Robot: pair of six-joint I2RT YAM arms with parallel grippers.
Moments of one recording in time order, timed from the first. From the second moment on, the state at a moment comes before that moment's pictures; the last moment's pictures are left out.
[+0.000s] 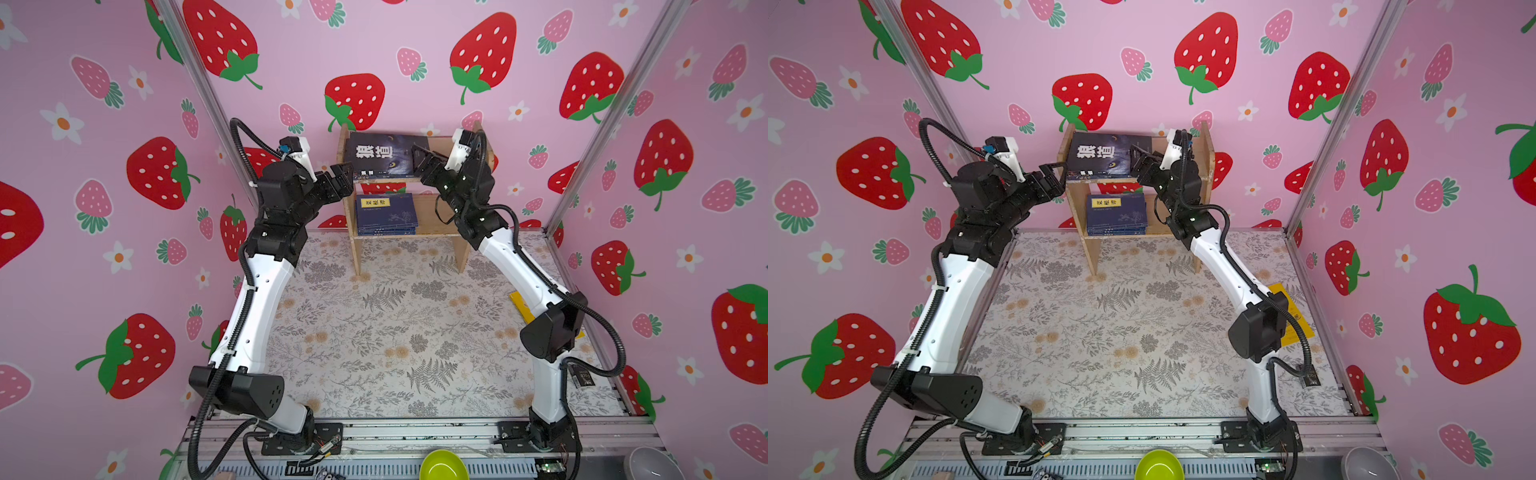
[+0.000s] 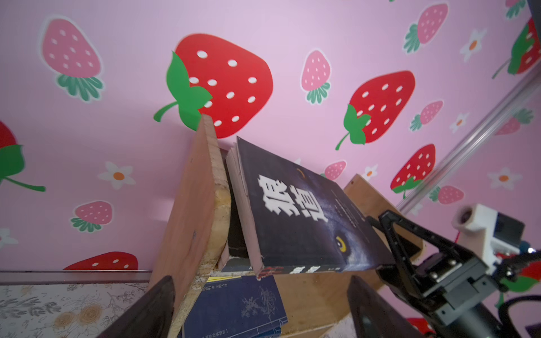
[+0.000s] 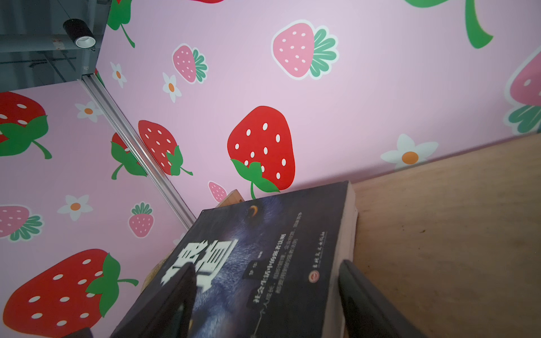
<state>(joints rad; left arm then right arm) -0.13 1.57 1.86 -0.34 0.27 -0.40 0.64 2.04 2.20 0.09 0.02 0.54</state>
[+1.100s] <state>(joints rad) -0.07 1.66 1.79 -0.21 0.38 -0.42 0.67 2.14 2.32 0.15 0.06 0.46</state>
